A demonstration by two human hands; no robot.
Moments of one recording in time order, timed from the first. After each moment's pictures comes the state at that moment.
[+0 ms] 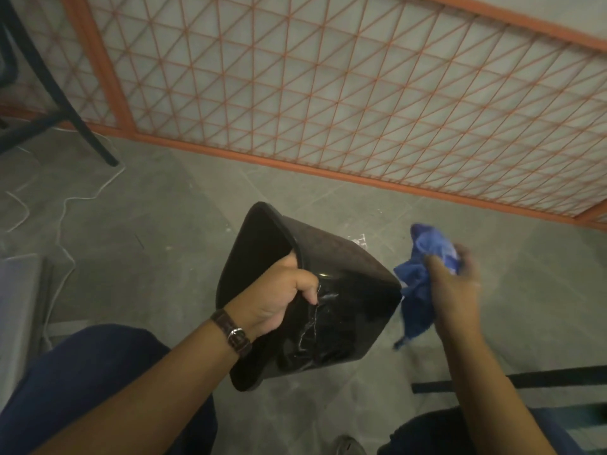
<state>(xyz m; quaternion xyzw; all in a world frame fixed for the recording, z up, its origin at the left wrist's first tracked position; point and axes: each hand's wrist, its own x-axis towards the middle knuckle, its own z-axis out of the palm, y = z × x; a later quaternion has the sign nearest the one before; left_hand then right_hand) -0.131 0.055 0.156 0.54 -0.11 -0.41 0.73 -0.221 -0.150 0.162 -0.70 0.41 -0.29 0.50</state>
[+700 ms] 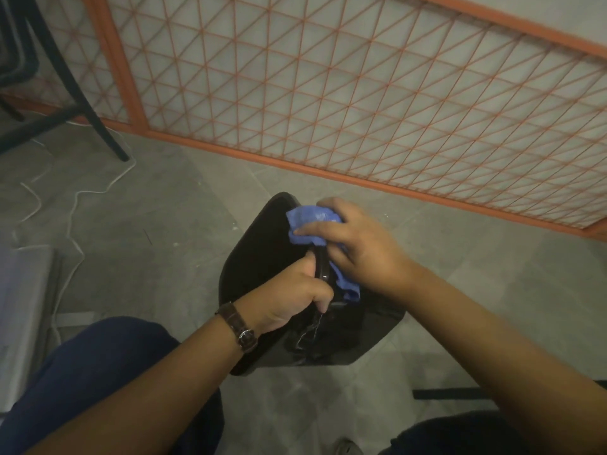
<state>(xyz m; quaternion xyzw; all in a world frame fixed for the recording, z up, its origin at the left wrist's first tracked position) -0.127 0.059 0.158 0.58 -0.22 -0.42 0.66 -0.136 -0.096 0.184 -0.96 -0.21 -0.11 0.13</state>
